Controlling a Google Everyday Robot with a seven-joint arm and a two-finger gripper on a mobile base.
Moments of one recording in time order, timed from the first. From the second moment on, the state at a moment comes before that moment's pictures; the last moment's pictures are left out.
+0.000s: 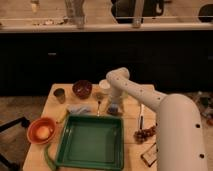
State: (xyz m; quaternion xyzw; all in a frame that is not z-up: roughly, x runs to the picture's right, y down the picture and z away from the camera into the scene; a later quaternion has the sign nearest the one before) arm 0.061 0.134 0.914 -0.29 -0.30 -0.59 0.69
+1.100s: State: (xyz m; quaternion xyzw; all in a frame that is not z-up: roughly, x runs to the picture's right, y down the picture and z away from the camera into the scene) arm 0.059 0.126 0.933 -0.28 -0.30 -0.60 0.68
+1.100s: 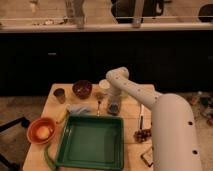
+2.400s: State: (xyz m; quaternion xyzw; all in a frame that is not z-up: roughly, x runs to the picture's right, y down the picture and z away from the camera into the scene) arm 0.031 0.076 0.837 -0.23 -0.28 -0.65 0.67
